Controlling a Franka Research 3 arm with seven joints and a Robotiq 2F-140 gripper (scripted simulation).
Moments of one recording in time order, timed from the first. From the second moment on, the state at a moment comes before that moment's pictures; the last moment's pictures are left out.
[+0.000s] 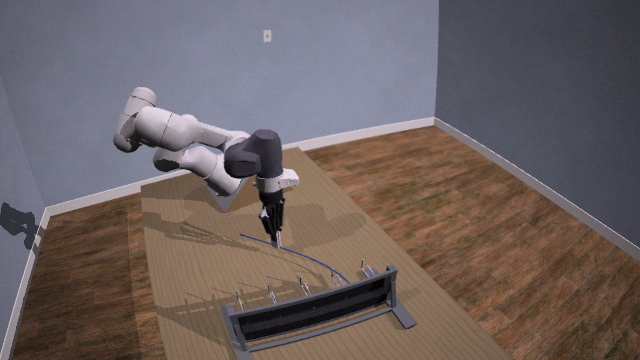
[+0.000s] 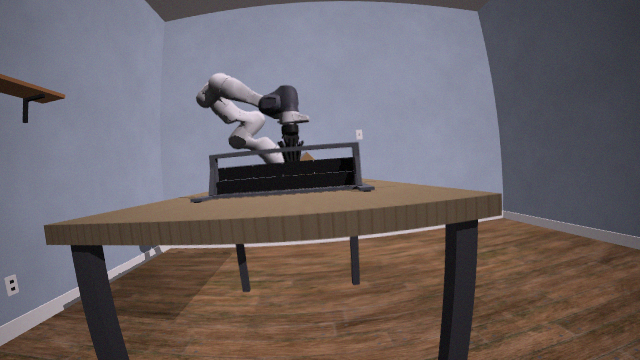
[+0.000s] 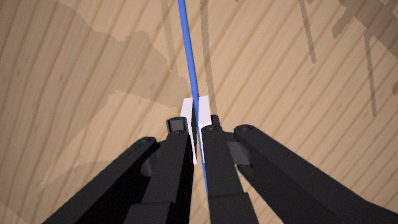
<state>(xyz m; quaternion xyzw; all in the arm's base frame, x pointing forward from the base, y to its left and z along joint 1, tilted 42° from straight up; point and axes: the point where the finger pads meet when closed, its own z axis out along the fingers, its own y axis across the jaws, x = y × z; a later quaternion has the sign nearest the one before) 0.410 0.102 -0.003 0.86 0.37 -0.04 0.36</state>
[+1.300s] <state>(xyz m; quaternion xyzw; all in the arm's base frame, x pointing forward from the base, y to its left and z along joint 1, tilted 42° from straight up) 0.639 0.117 0.223 0.82 0.47 -0.05 0.34</state>
